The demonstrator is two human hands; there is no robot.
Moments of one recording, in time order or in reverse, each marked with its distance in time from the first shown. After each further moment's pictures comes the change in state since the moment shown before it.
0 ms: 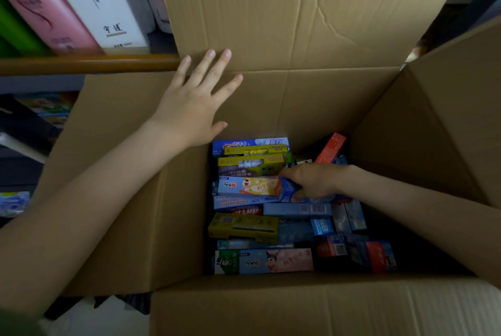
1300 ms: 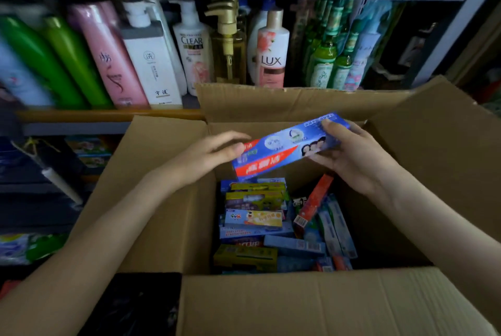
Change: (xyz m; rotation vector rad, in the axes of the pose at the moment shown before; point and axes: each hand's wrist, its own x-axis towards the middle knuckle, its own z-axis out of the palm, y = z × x) left_hand -0.062 0.010 -0.072 -1.356 -0.122 -0.118; right_hand -0.149 -0.081 -0.075 1.837 1.006 -0.210
